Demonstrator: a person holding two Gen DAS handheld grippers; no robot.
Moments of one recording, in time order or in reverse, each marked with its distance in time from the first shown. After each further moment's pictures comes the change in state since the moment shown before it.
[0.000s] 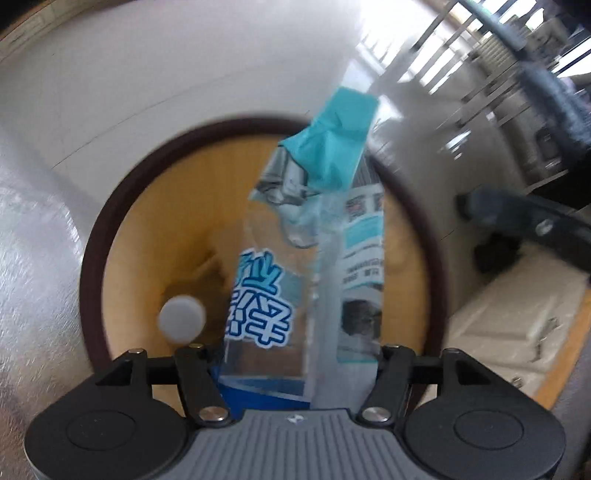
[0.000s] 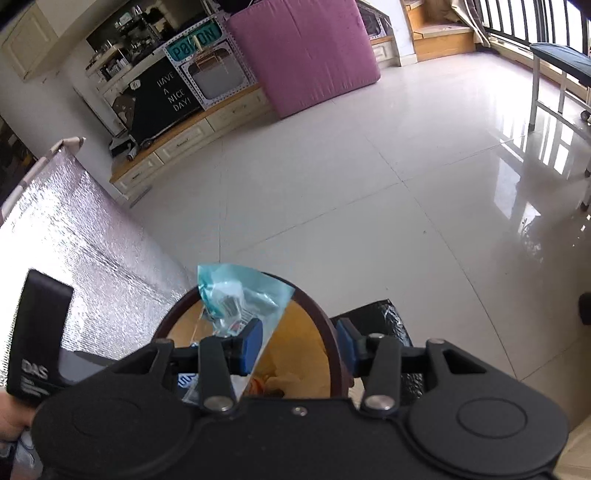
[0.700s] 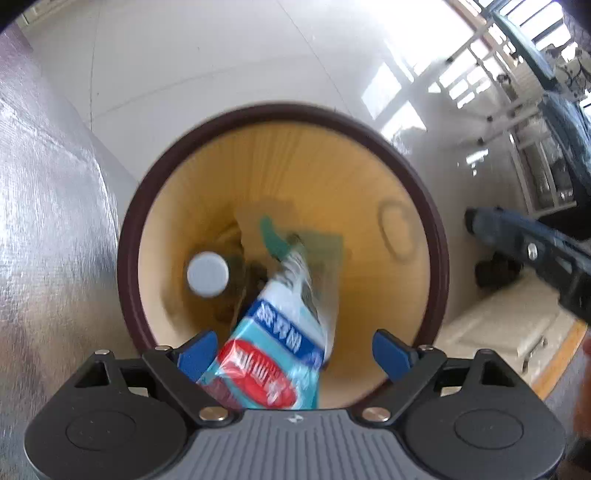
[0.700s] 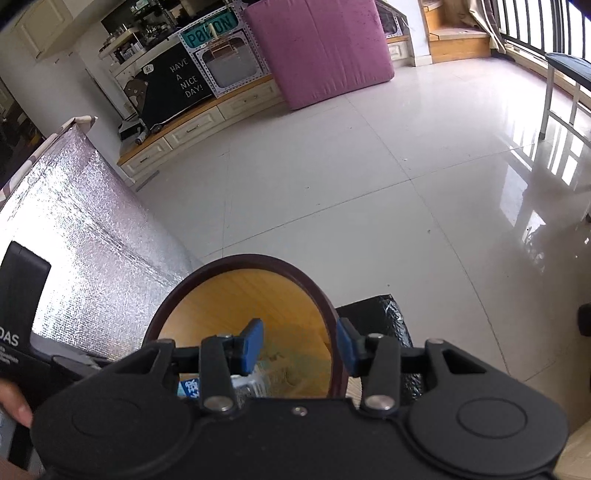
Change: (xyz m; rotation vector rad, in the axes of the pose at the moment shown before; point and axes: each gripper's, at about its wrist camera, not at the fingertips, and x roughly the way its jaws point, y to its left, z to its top) left arm -0.030 0.012 -0.014 -0.129 0.027 -0.005; right arm -0.009 0.003 -0.004 -0.058 0.015 0.013
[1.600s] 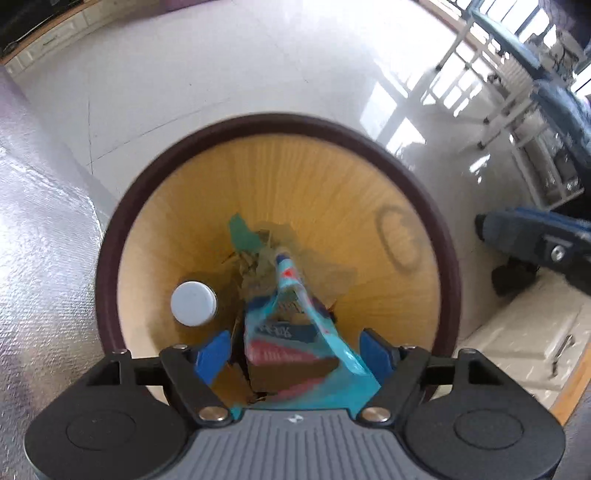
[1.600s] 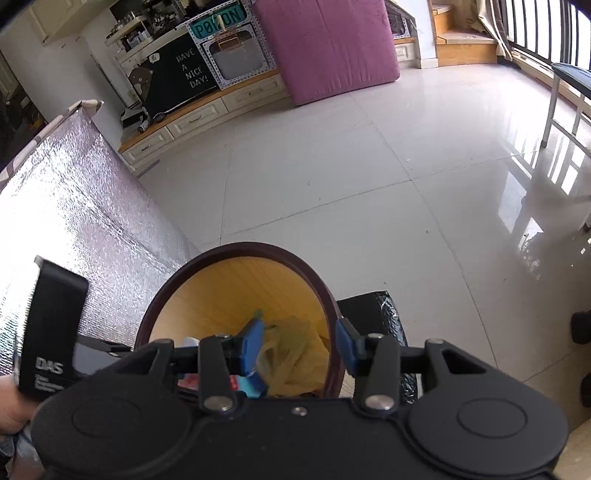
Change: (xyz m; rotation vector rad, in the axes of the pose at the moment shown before) left arm 0.019 -0.022 -0.011 0.061 -0.144 0.060; right arm -0.007 0.007 -0.004 -0.041 0.013 -0.019
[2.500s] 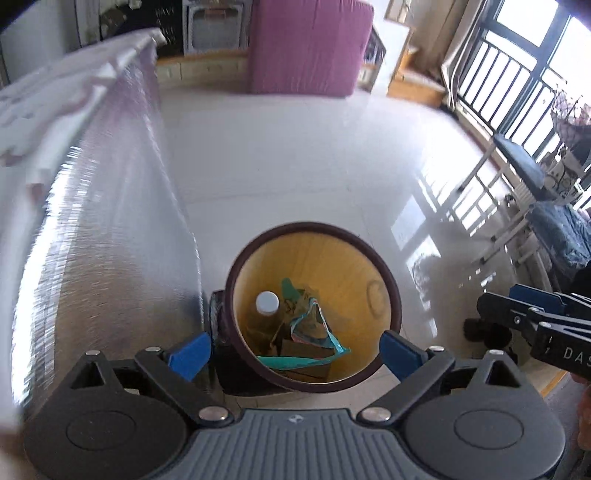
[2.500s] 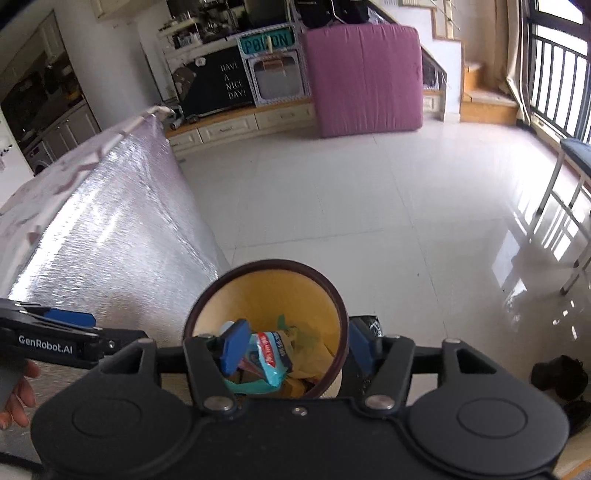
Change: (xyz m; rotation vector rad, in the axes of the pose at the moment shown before) left arm -0.206 0.002 -0.094 -0.221 -0.342 0.074; right arm -0.134 0.055 -0.002 -0.190 -0.075 -0.016
